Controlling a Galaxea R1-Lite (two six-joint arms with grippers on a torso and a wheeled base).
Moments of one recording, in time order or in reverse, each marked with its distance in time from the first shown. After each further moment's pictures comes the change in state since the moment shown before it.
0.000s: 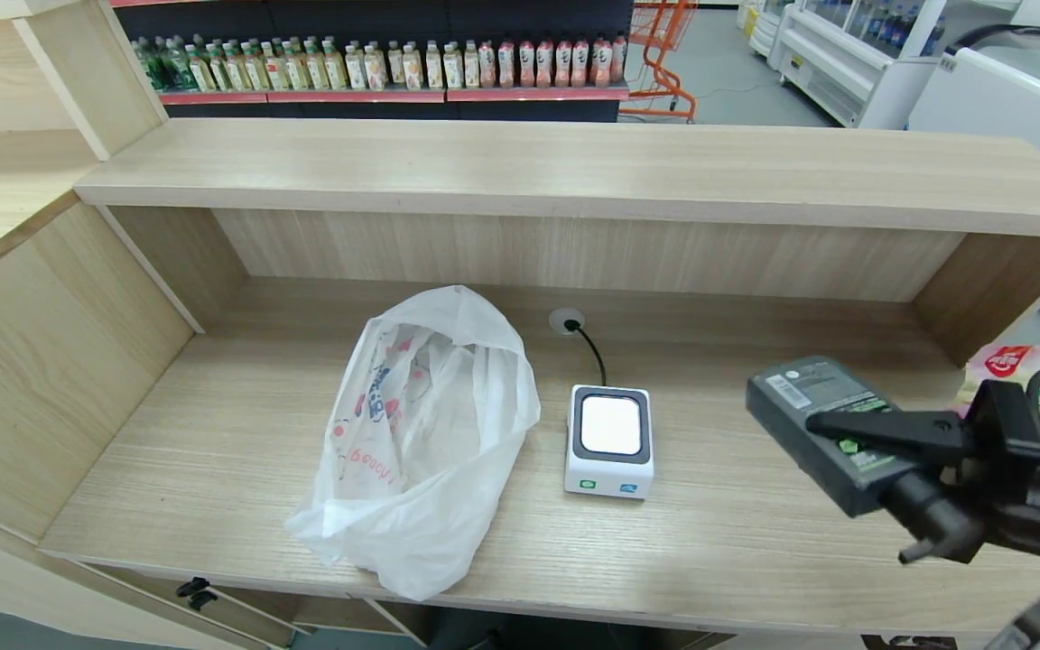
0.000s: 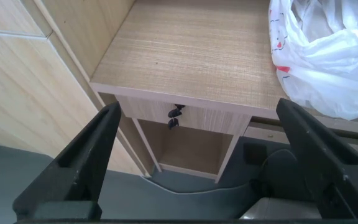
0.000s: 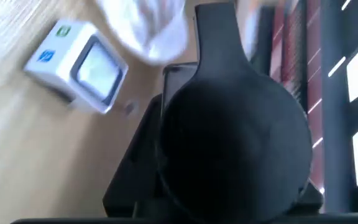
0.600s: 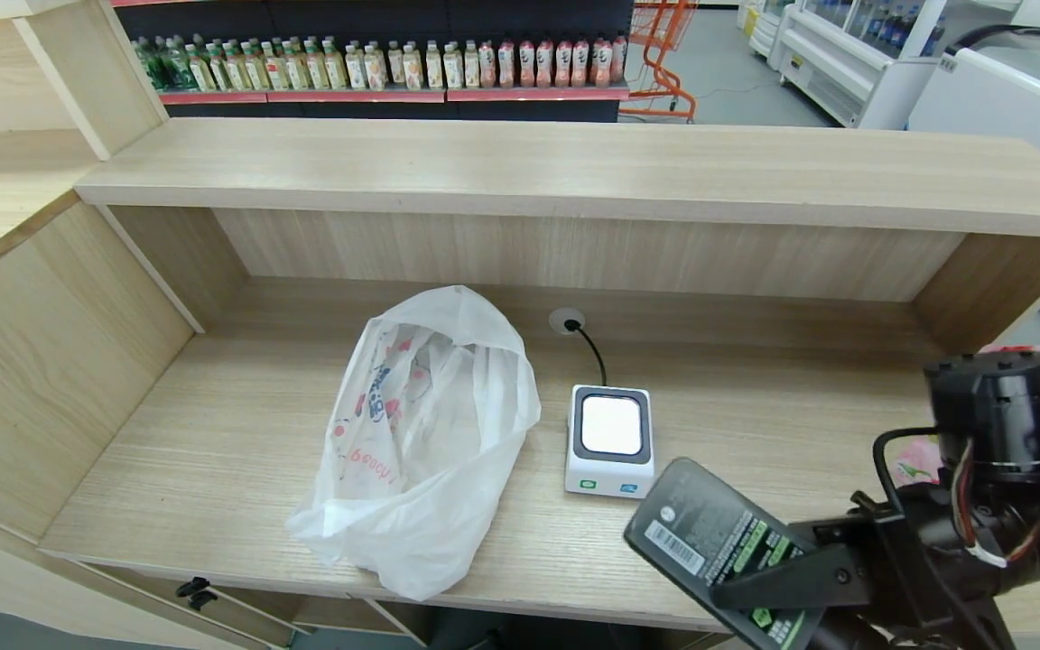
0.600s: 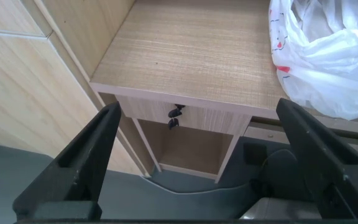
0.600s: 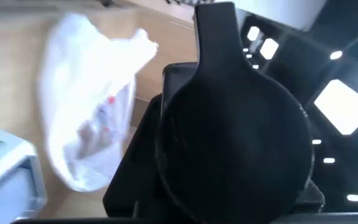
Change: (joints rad) left arm -0.001 0.000 0.000 0.000 0.000 0.000; right arm 0.224 0.249 -0.082 0.112 0.291 -0.635
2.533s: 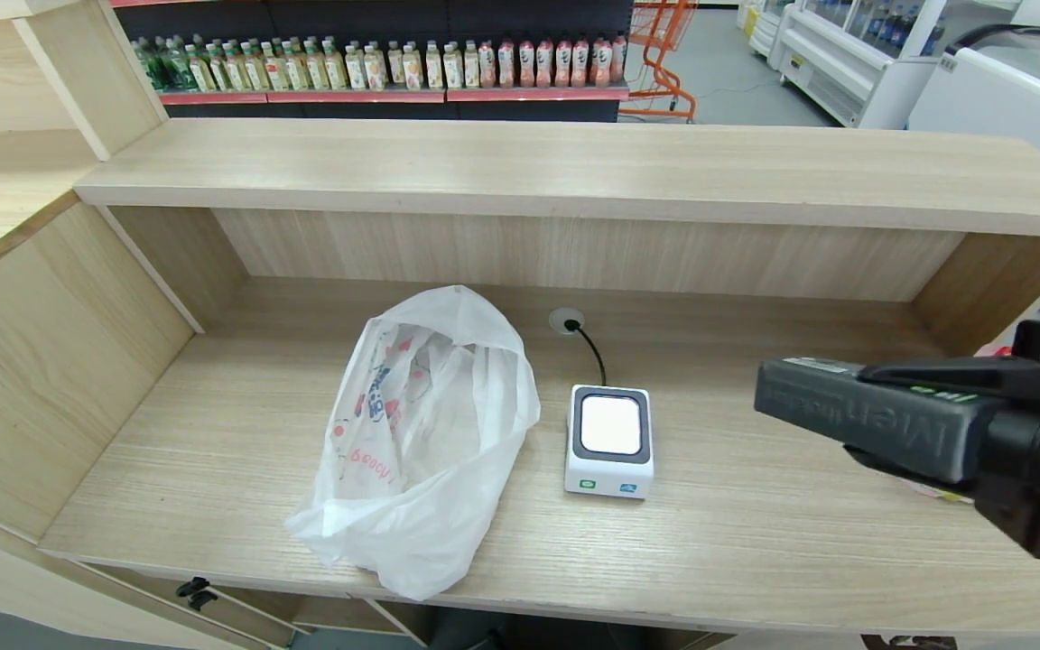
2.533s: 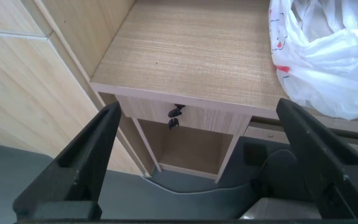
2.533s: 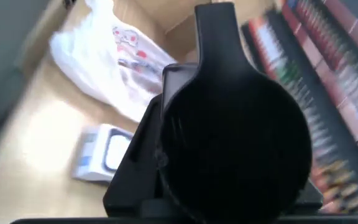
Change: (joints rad) left arm 0.001 0.000 0.000 0.000 0.000 0.000; right arm -0.298 -0.299 -0.046 -0.066 -0.025 1.414
